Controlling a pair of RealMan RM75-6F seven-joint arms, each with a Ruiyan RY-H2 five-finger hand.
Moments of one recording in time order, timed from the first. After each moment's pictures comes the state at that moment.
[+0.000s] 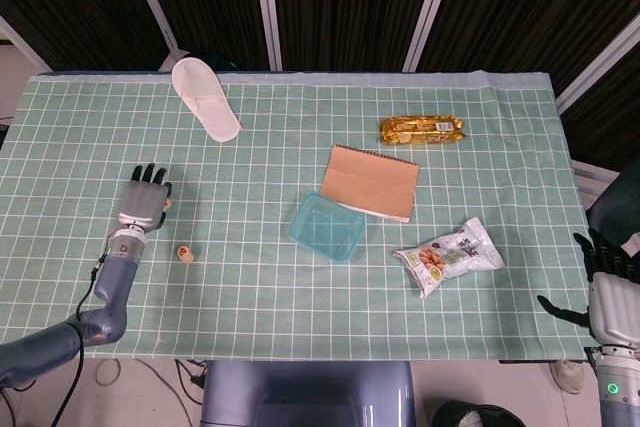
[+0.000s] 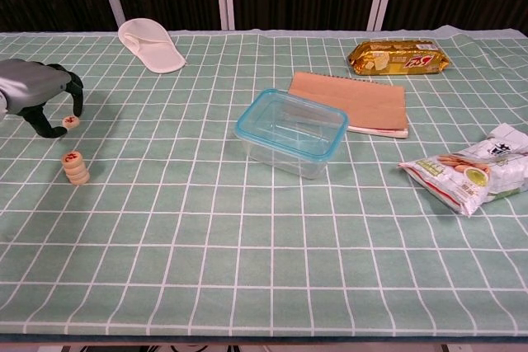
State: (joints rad) left arm -0.74 -1.62 -0.14 -1.05 0.86 0.88 0.63; right arm 0.06 -1.16 0.15 -1.69 -1.27 1.44 -0.06
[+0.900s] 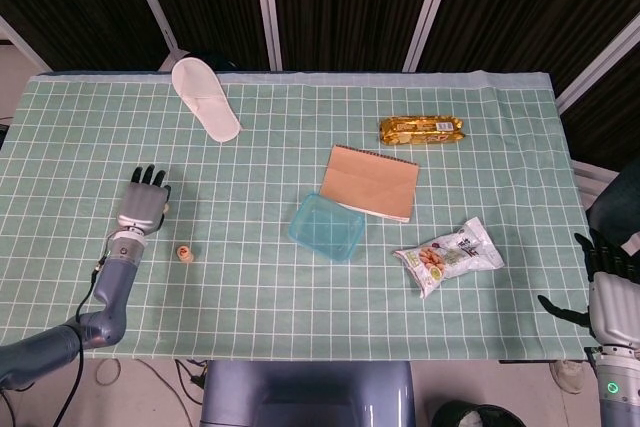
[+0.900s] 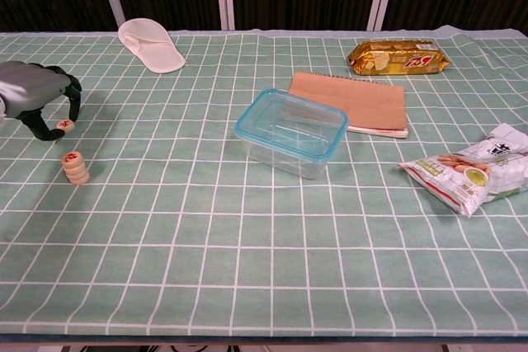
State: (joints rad) left arm -0.73 -1.62 -0.13 -1.05 0.87 0.89 0.65; right arm 0.06 -1.16 0.15 -1.70 -1.25 1.44 -0.07
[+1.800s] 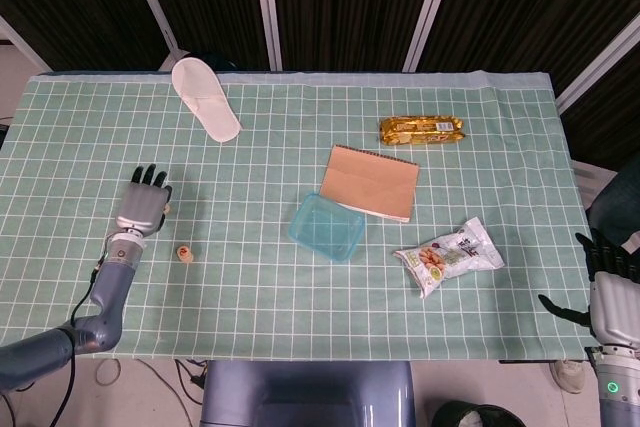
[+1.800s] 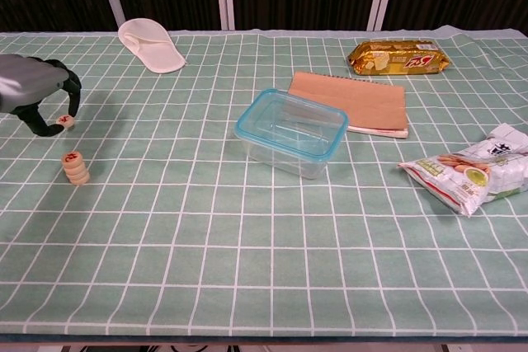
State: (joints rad) left arm -0.72 -1.57 -0.13 -1.15 0.90 0.93 0.66; right arm 0.06 -1.16 0.15 -1.70 -1.25 1.44 -0.07
